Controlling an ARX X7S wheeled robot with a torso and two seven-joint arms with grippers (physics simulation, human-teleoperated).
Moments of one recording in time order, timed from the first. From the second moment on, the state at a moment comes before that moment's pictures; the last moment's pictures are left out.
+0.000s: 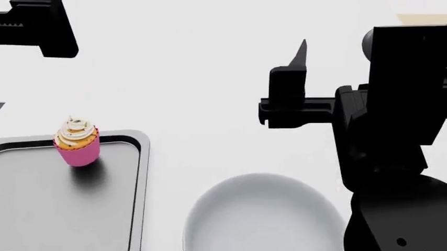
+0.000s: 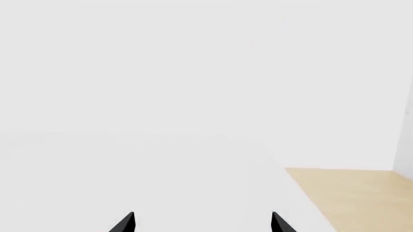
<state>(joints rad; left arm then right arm) -1.29 -0.34 0.10 0.36 -1.43 -1.34 -1.12 0.90 0.19 0.09 -0.72 0.41 1.47 0.22</state>
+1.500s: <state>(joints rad) -1.21 -0.37 0.27 -0.05 -1.47 -1.29 -1.10 0.85 0.22 0.08 -0.69 0.48 1.40 0.22</state>
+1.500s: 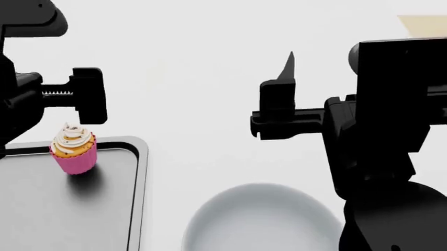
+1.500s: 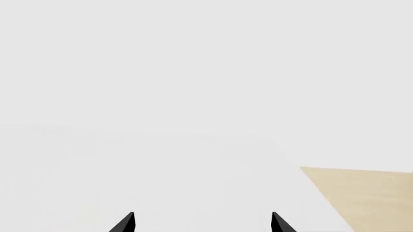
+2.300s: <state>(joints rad) -1.20 -0.34 0.45 -0.37 -1.19 -1.12 -0.86 0.83 0.23 0.08 -0.67 0.50 1.37 0.24</state>
